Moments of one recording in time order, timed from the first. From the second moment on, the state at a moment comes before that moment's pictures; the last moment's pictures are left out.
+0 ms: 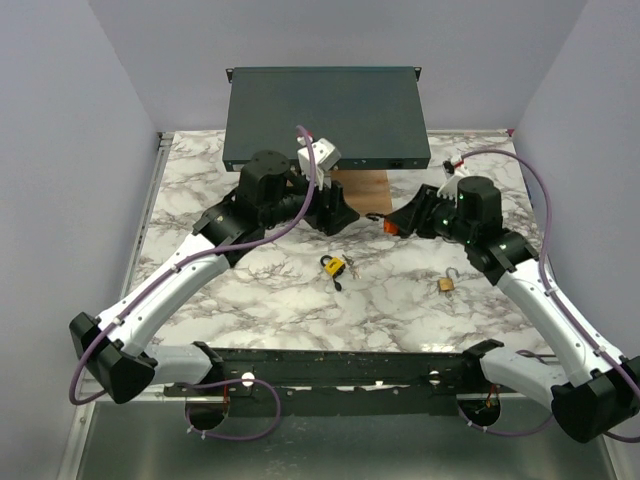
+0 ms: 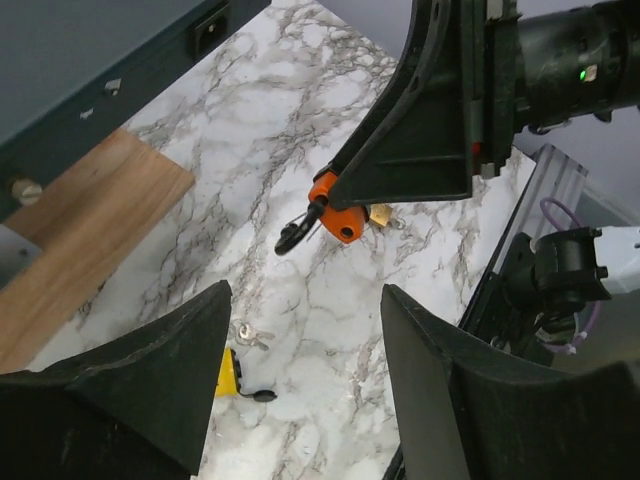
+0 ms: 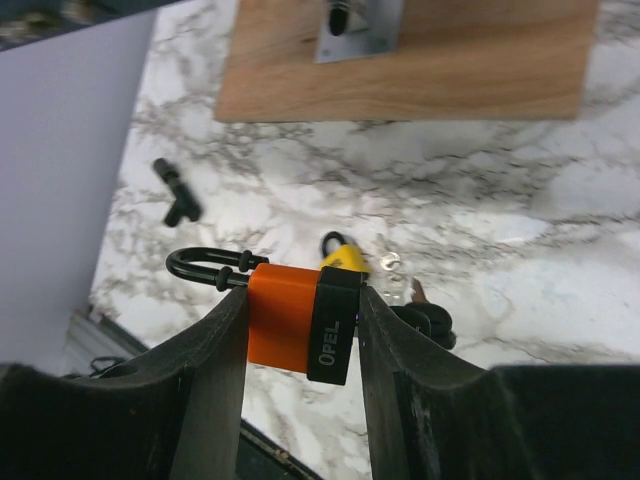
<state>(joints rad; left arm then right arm) -0.72 1.26 1.33 -0.35 0.36 -0.20 0.39 1.04 0.97 -0.37 -0.23 0.55</state>
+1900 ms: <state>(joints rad) -0.72 1.39 1.50 -0.45 0.58 -0.08 0.41 1.07 1.20 -0.46 -0.47 0.57</state>
